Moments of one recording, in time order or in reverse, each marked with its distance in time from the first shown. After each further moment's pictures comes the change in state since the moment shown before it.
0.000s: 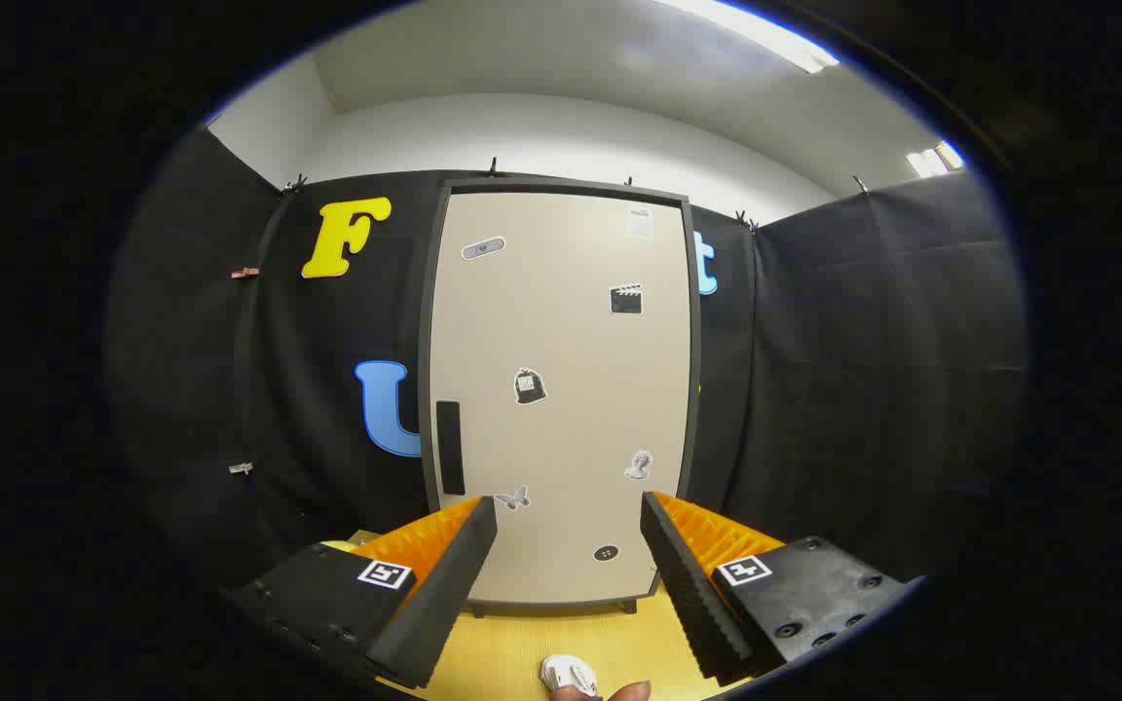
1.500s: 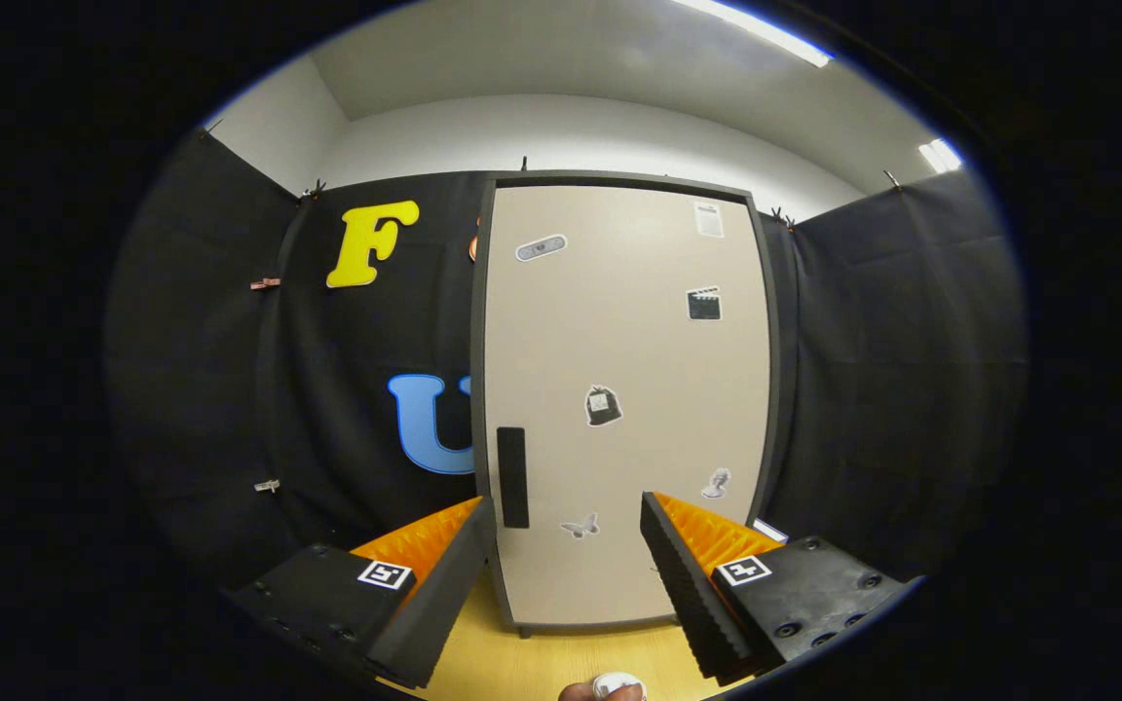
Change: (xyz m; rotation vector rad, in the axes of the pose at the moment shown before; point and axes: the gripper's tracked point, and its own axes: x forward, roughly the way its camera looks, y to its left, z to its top) arm 0.065 0.095 0.008 0.030 -0.009 0.106
